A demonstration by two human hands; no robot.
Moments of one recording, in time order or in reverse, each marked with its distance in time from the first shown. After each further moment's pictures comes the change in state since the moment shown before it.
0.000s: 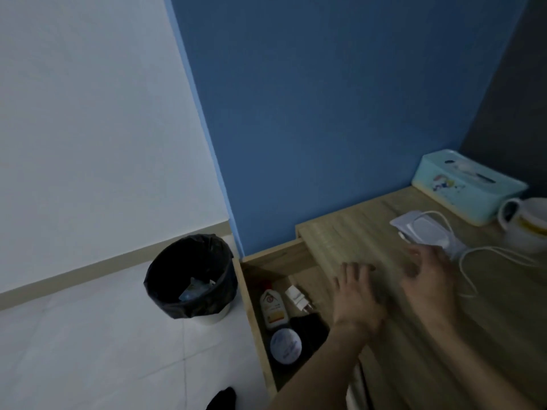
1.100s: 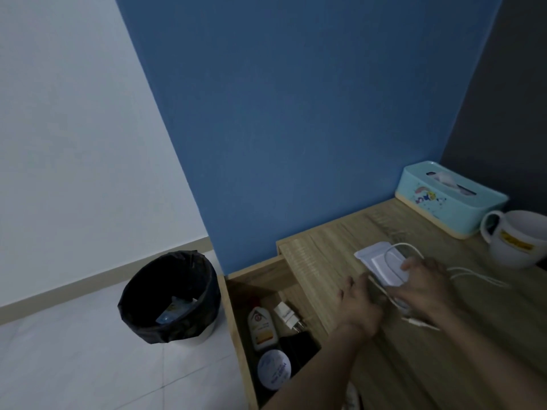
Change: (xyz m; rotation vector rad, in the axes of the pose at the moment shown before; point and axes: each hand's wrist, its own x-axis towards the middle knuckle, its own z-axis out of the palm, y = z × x) left_hand 0.043 0.027 0.019 -0.411 -0.137 -0.096; right_hand 0.067 0.061 0.009 -0.337 -0.407 0.170
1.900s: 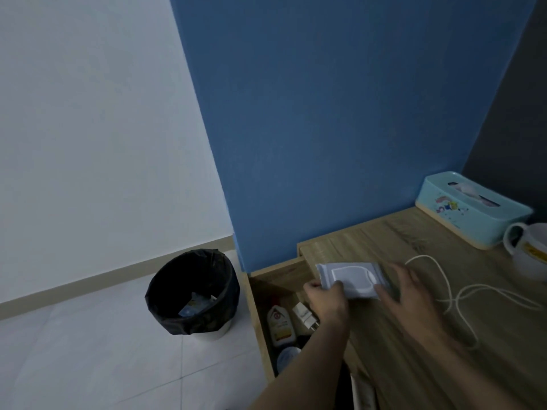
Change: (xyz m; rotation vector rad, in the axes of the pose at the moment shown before) left_hand -0.025 -0.003 -0.056 -0.896 0.594 -0.501; right_hand -0.058 -0.044 0.011 0.296 0.018 -0.233
